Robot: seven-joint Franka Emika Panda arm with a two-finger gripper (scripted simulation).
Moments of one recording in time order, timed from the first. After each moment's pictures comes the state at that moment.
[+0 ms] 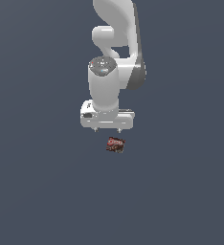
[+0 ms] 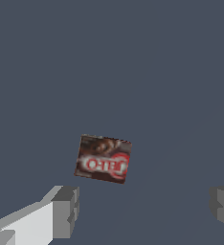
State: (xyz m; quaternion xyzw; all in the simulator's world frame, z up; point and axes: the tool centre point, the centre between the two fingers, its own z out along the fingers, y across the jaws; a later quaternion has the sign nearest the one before) arm -0.003 -0.019 0.167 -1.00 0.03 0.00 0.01
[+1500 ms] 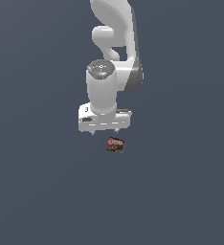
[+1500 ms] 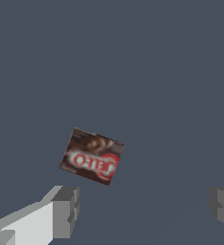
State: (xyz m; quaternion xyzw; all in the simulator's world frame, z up) arm 0.000 -0.030 0.160 -1.00 -0.06 0.00 0.00
